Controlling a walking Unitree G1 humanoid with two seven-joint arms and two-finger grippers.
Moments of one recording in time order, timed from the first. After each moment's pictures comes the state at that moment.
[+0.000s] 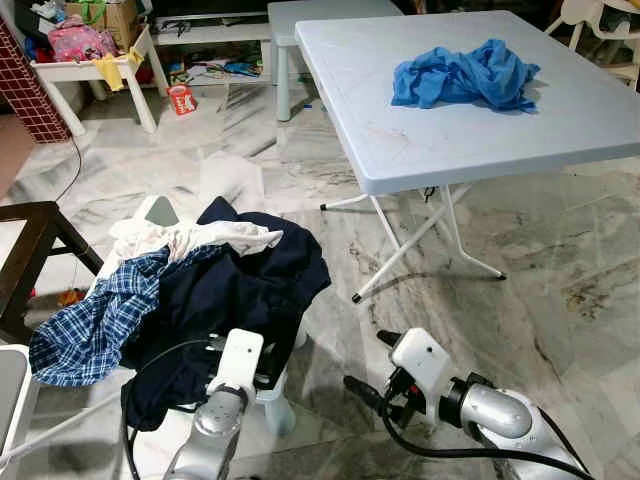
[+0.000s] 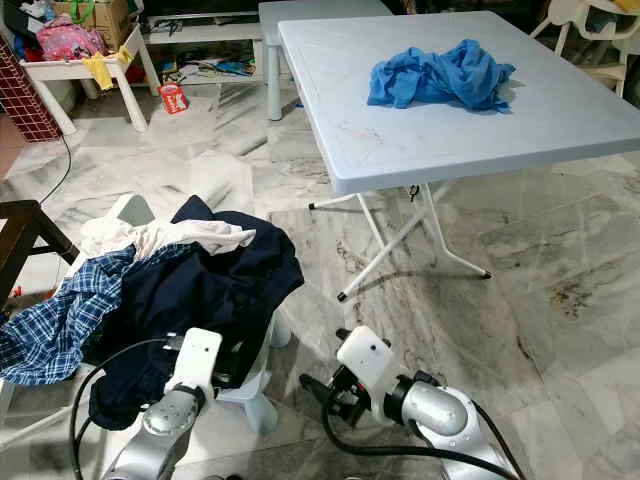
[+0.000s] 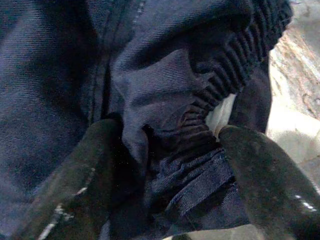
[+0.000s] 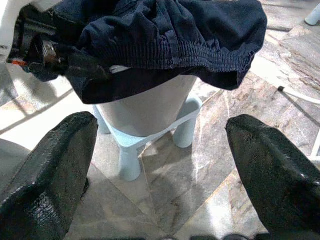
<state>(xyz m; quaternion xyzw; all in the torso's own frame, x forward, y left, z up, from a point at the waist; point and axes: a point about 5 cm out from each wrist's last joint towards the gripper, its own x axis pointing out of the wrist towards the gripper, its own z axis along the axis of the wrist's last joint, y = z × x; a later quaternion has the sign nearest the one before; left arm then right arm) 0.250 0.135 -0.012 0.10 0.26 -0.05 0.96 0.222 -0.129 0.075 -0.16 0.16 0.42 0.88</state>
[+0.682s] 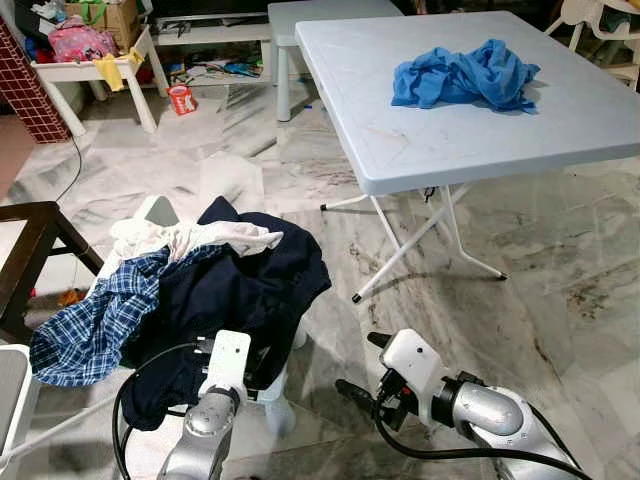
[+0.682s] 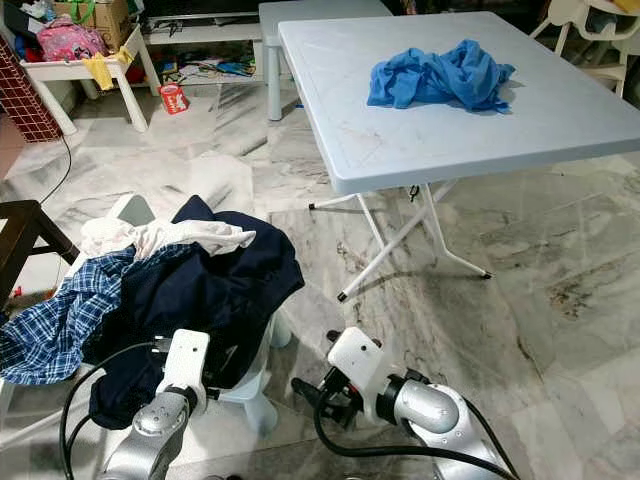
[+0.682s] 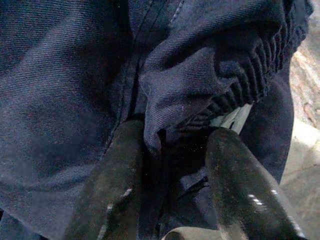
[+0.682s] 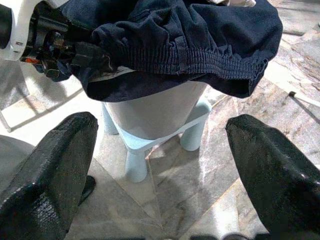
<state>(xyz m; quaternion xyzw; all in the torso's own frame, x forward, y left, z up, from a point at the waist) 0.251 0.143 -0.013 0.07 0.26 -0.04 0.96 0.223 -0.122 0.076 -0.16 0.16 0.43 0.87</state>
